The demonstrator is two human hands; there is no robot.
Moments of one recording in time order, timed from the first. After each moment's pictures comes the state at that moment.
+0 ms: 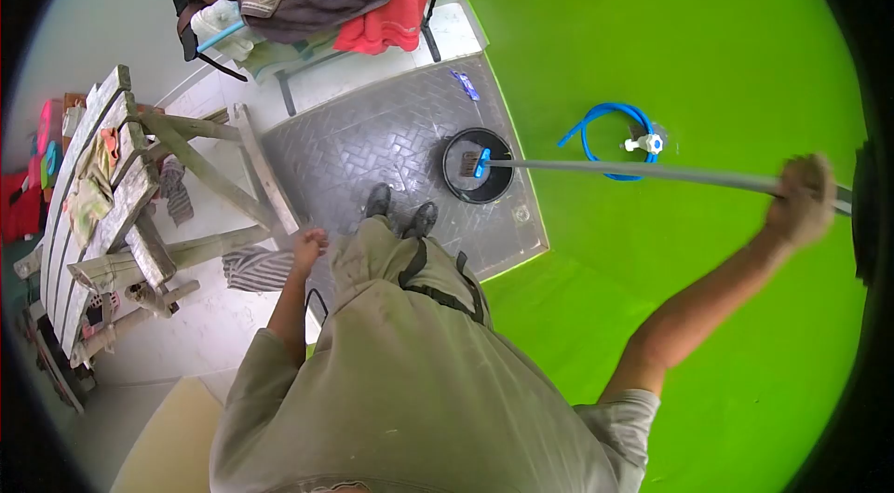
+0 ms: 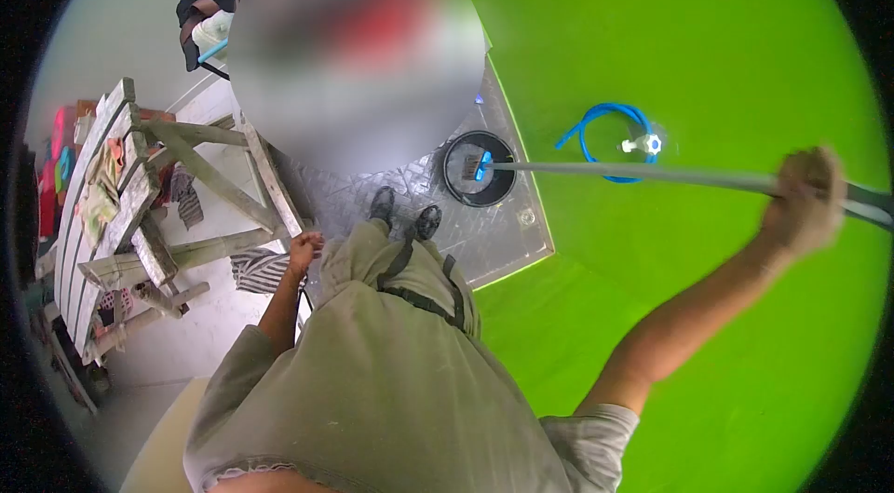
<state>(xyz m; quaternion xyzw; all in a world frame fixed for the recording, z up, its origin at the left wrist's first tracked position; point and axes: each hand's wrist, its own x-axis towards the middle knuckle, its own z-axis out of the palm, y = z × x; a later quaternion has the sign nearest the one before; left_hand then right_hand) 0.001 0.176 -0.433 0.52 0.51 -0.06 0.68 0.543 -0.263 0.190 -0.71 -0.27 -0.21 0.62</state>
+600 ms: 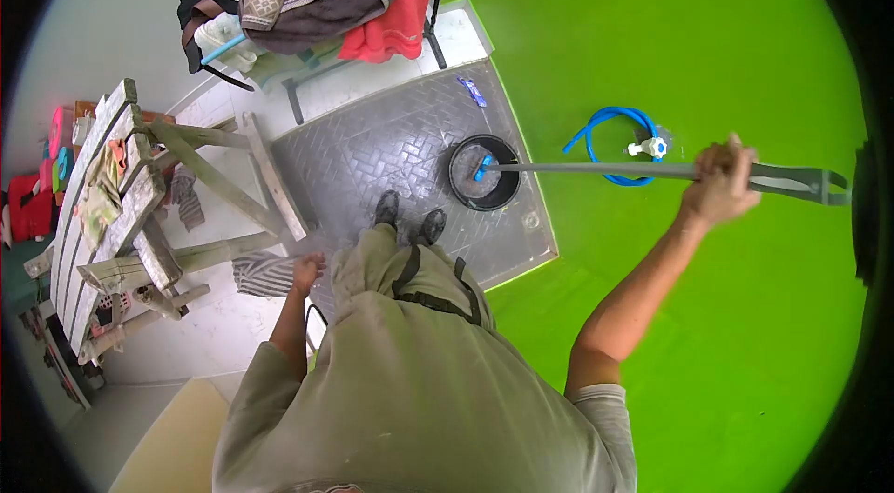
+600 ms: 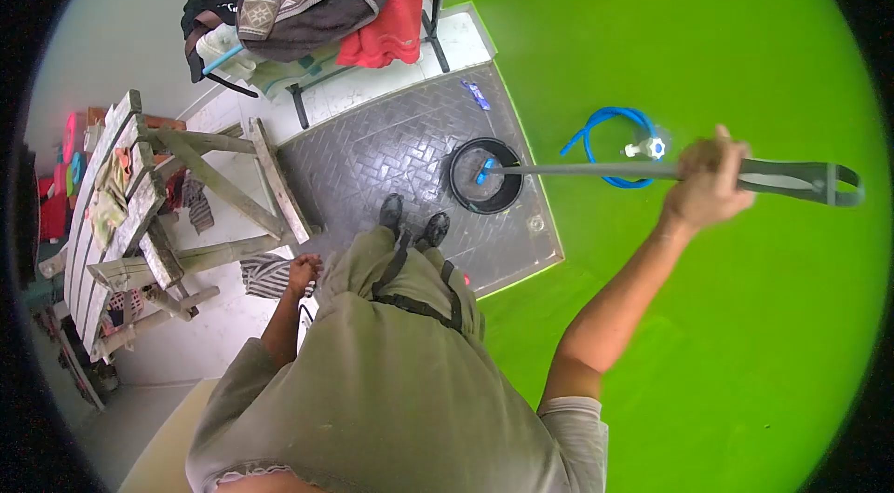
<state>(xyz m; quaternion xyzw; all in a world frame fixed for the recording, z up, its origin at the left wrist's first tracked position) -0.028 0.165 -0.405 0.53 0.55 -0.08 0.64 0.507 -0.177 0.080 -0.69 -0.11 -0.30 0.65</state>
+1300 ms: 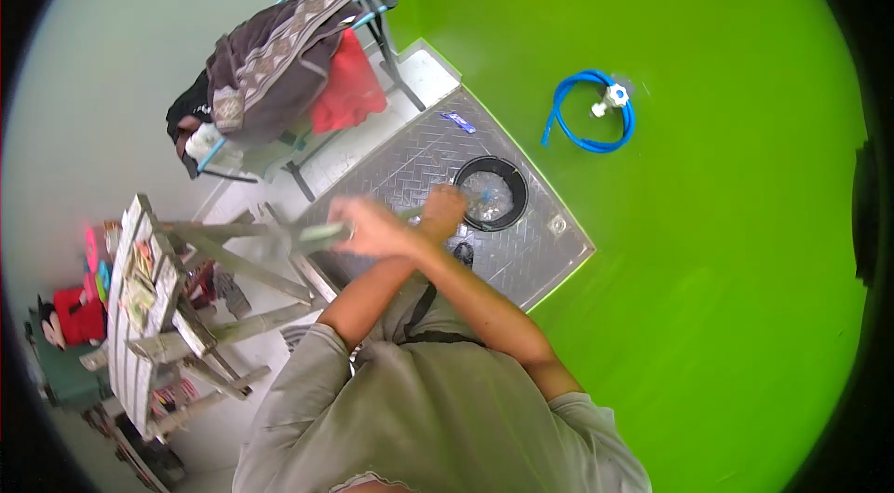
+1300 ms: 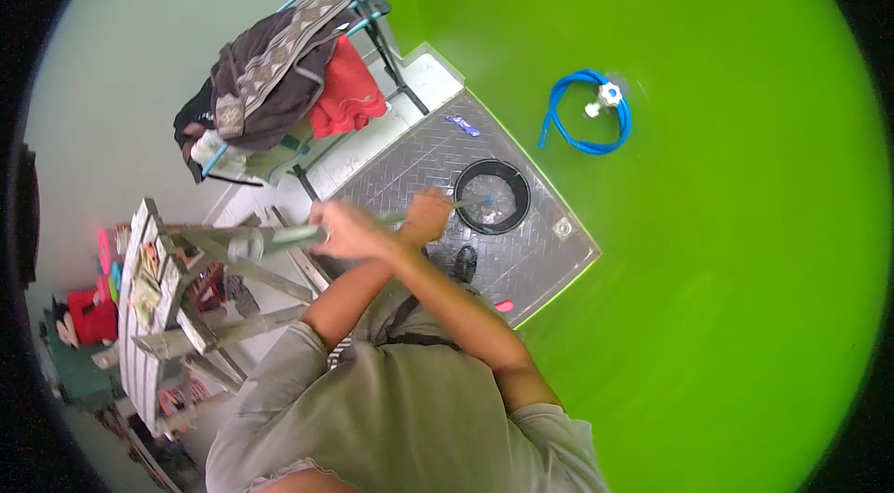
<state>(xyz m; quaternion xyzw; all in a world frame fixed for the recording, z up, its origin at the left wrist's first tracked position) 0.369 -0.032 -0.231 0.97 -0.18 -0.17 0.02 0.347 -0.014 -0.105 -0.68 -0.43 0.21 0.56</state>
